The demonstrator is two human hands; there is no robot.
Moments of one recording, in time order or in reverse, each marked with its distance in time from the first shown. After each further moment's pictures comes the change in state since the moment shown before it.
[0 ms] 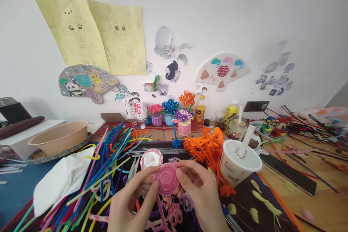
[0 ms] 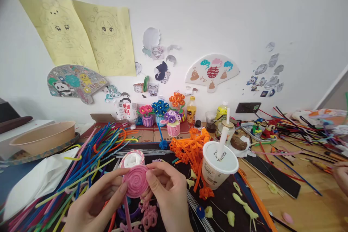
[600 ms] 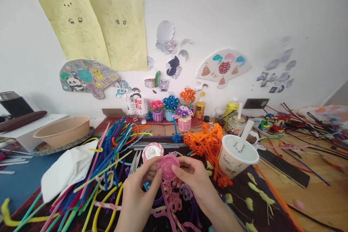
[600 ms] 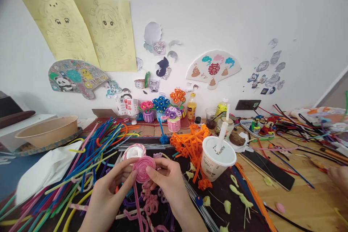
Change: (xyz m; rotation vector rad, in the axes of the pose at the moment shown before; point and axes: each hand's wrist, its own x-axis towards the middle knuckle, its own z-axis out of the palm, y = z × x) left_hand 0.003 -0.016 0.012 0.008 -0.033 -0.077; right_hand 0.011 0.011 -0.012 -0.029 -0.140 0.189
